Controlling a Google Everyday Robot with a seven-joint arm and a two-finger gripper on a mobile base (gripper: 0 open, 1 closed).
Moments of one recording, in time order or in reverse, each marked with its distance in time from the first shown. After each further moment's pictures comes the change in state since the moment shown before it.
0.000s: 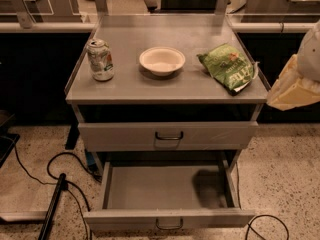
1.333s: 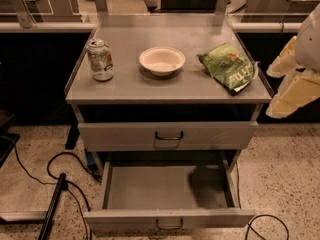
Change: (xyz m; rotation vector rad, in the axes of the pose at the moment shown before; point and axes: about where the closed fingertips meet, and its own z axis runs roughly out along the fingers) arm -0.006 -0.011 -0.011 0.029 0.029 -0.035
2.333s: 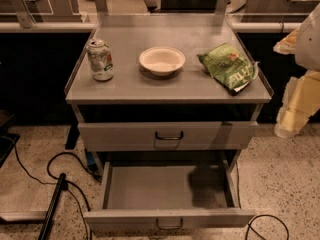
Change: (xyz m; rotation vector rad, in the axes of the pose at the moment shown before) arm 0.000 0.000 0.000 0.000 0.000 0.000
